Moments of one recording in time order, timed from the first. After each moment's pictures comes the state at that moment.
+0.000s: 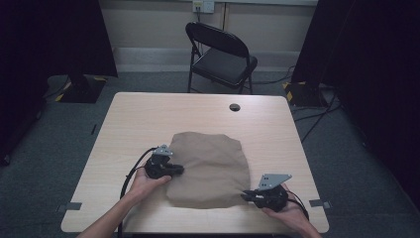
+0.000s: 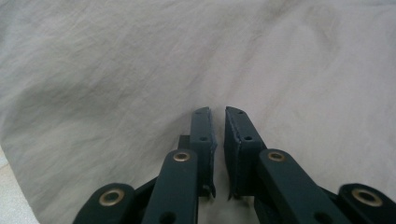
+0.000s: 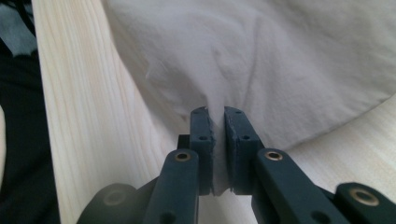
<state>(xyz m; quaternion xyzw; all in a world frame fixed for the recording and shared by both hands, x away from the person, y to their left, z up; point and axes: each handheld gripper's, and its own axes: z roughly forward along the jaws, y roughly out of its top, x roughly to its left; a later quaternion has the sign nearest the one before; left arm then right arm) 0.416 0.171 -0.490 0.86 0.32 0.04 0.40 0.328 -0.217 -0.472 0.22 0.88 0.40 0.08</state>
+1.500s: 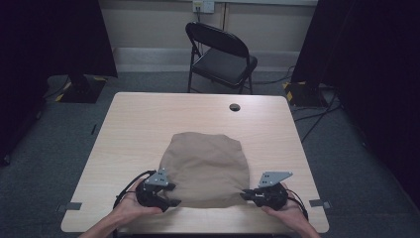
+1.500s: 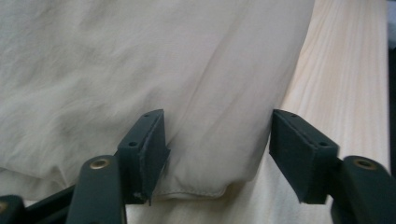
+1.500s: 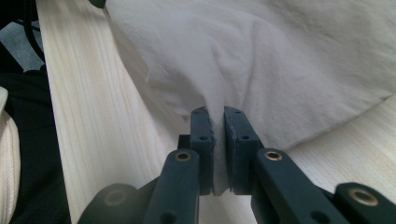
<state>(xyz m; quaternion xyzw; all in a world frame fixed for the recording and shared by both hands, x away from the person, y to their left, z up) 0.339 0.180 -0.486 0.90 0.21 0.04 0.38 0.330 -0.216 -0.470 0.24 0.88 0.41 0.06</state>
